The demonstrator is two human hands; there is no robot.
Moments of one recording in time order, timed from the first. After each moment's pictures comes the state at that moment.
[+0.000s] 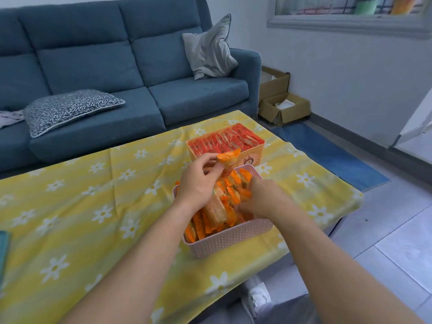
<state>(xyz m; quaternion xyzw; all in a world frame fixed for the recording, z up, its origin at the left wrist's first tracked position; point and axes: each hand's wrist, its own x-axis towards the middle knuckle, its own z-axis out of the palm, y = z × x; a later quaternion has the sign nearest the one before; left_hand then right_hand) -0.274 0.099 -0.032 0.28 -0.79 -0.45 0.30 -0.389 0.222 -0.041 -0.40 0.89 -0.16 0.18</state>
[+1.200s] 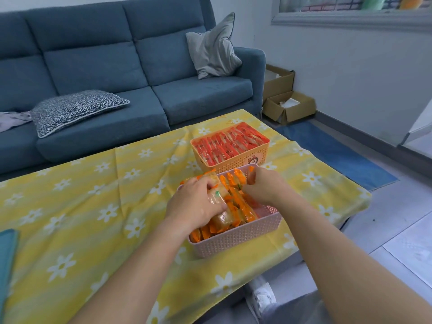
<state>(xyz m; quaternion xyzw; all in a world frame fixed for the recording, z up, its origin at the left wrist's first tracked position) -0.239 0.104 -0.039 0.39 -0.90 -0.16 0.03 -0.414 0.198 -0.055 -0.40 0.88 -0.21 0.16</state>
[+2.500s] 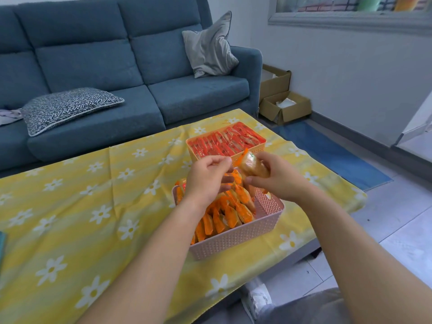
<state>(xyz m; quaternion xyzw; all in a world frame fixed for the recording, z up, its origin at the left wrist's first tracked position) -0.286 0.116 -0.021 0.36 -0.66 -0.60 0.26 -0.437 0.226 -0.034 -0.46 0.79 -0.37 0.17</state>
